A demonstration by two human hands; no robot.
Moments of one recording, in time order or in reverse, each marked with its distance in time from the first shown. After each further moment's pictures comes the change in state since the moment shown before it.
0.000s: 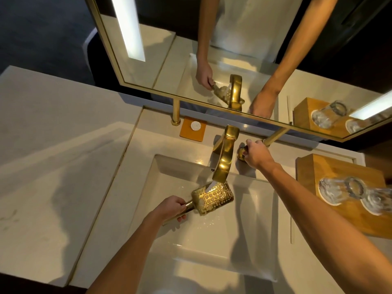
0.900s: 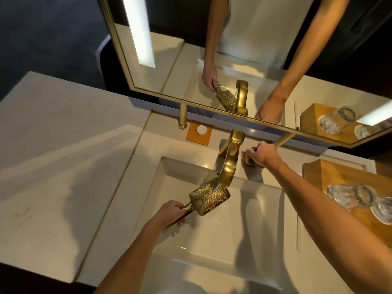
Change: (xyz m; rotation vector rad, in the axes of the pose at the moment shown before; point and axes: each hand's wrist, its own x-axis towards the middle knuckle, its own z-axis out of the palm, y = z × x) left_hand -0.010 -0.015 0.001 -0.120 0.093 -0.064; right_hand 0.010 -0.005 -0.017 0.132 -0.035 0.156
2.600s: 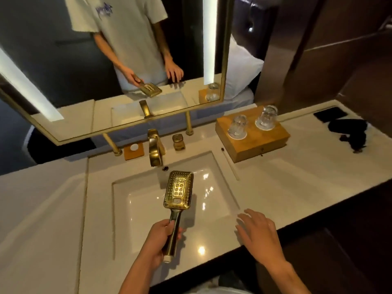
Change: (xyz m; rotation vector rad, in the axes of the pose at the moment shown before) left_hand -0.172 0.014 0.104 -0.344 -0.044 0.107; right_hand -0.402 0.184 0.185 0.123 0.366 0.076
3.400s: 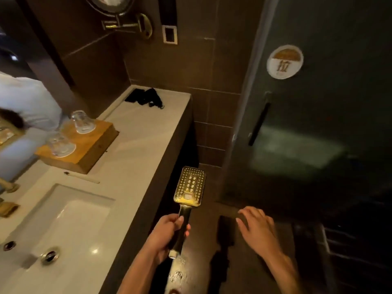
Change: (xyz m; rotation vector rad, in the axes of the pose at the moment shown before) left_hand -0.151 -0.108 0.185 0.666 -0.886 -0.099; right_hand -0.377 0.039 -0.005 0.108 0.251 1.038
